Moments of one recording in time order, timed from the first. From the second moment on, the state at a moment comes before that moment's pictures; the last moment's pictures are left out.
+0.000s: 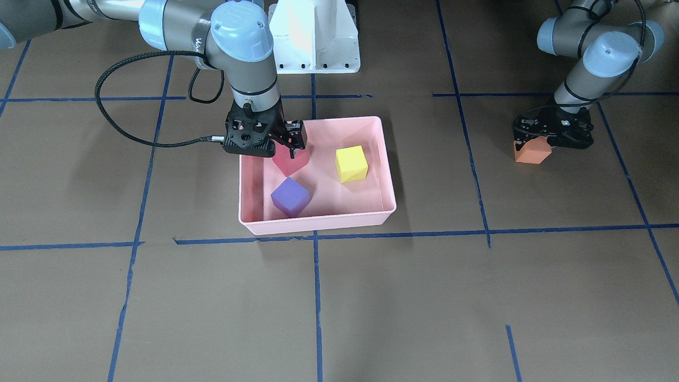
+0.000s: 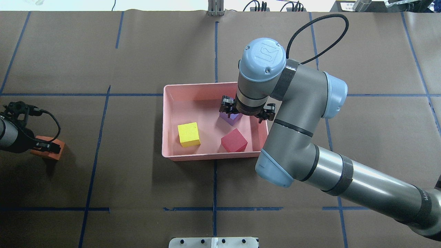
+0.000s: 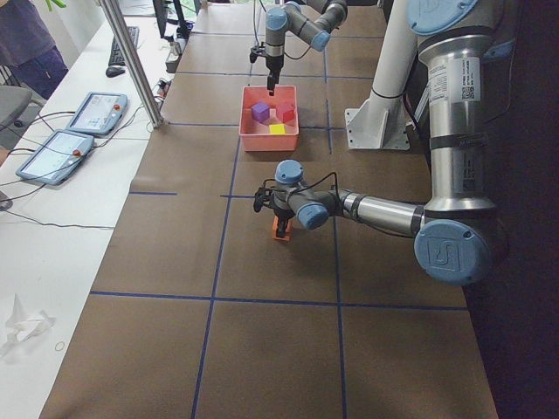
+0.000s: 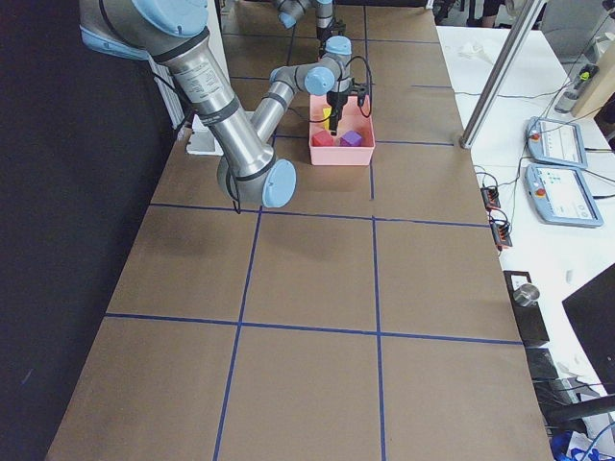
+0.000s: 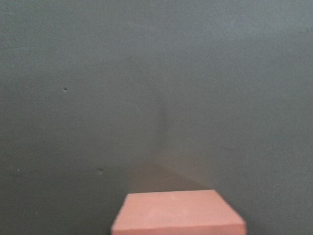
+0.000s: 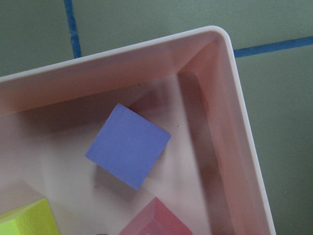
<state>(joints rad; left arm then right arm) -0.77 -1.45 -1.76 -2.20 -2.03 -0.83 0.59 -0.84 1.72 -1.74 1.93 1.32</state>
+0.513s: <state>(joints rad) -0.78 -1.58 -1.87 -2.05 -2.03 -0.83 0.63 -0.92 1.82 -1.74 1.94 1.22</state>
